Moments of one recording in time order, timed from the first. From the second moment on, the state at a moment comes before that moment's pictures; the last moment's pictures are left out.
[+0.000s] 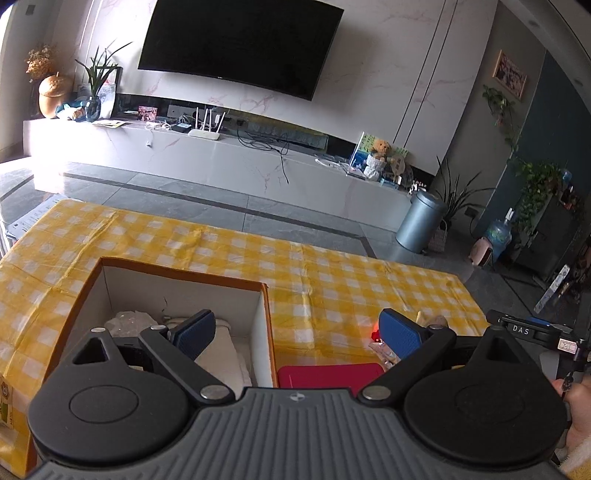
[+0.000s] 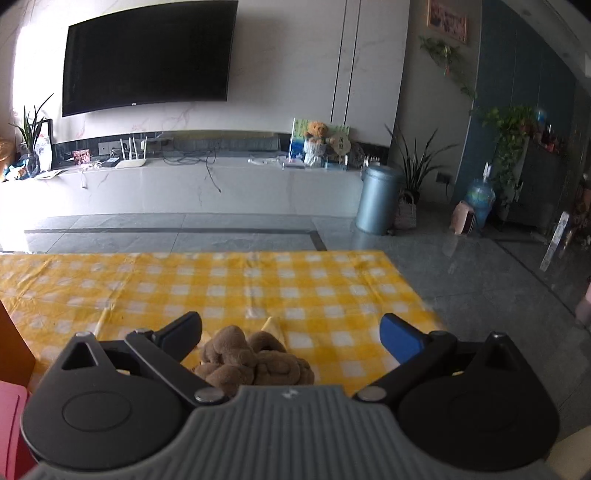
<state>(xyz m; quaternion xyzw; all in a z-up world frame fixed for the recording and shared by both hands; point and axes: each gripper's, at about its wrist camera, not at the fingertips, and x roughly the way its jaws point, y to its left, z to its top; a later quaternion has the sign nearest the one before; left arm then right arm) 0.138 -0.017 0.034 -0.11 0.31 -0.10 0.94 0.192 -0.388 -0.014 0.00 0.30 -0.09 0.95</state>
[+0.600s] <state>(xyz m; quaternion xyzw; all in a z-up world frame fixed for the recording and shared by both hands) 0.186 -0.158 -0.003 0.03 0.40 -0.20 0.89 0.214 -0.431 -0.070 0.11 0.32 -0.07 0.94</state>
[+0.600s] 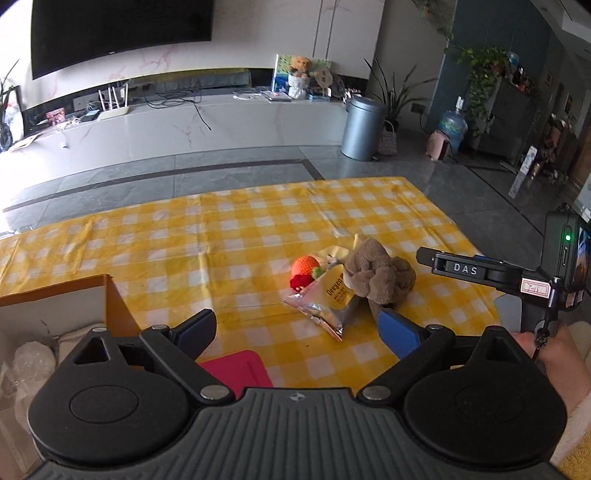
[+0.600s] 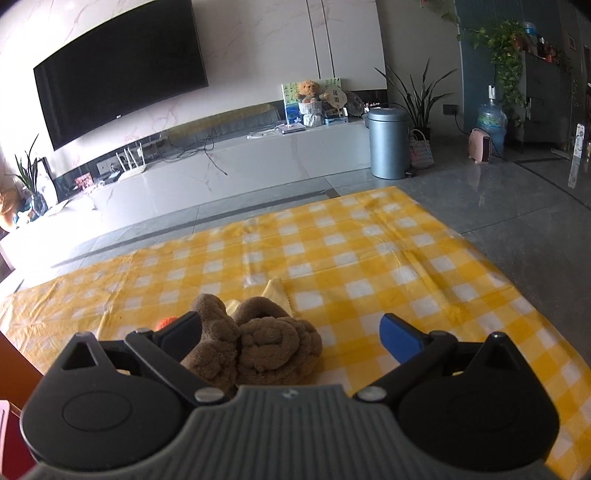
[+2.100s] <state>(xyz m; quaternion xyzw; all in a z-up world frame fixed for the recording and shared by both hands) 0.200 -0.199 -0.011 0.09 0.43 -0.17 0.88 0.187 -0.413 -0.066 0.04 0.42 0.00 0.91</state>
